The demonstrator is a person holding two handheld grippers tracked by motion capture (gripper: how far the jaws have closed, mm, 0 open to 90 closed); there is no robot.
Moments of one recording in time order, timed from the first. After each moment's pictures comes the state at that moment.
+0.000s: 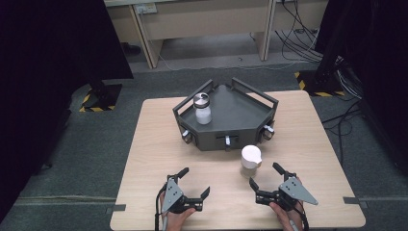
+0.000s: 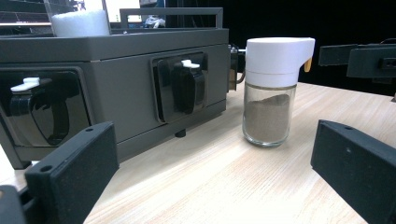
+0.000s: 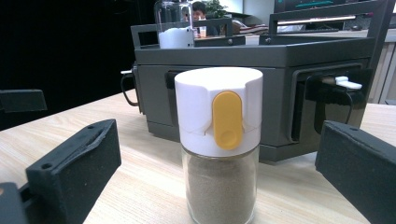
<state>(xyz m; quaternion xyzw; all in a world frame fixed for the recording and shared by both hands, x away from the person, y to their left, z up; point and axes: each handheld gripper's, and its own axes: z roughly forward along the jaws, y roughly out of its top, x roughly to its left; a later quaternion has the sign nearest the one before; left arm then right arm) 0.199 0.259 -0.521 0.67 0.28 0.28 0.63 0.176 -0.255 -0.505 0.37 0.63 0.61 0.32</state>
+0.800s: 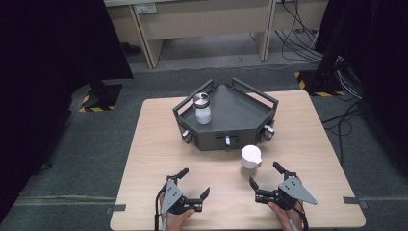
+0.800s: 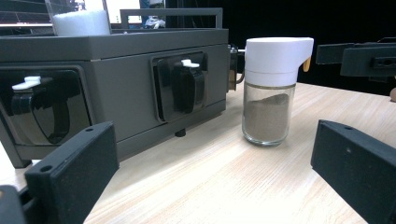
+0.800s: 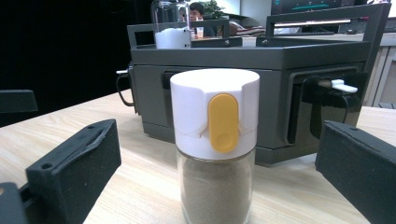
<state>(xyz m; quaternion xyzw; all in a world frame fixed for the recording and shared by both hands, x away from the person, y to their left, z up) 0.197 0.259 -0.524 0.67 0.28 0.28 0.63 0.177 -0.252 -0.505 0.37 0.63 0.60 0.33</state>
